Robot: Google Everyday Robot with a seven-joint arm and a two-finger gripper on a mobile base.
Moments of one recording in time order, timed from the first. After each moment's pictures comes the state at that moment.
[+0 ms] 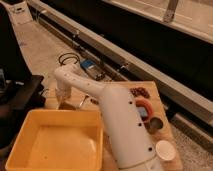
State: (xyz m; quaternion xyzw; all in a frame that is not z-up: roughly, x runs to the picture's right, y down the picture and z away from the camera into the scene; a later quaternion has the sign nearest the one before) arm -0.279 0.078 0.935 -0.15 -0.35 -0.55 0.74
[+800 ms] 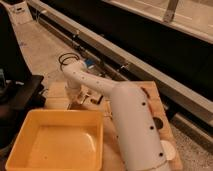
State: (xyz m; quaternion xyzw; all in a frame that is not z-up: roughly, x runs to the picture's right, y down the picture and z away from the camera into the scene) arm -0.214 0.044 0.949 -0.18 -0.29 -0.53 0.77
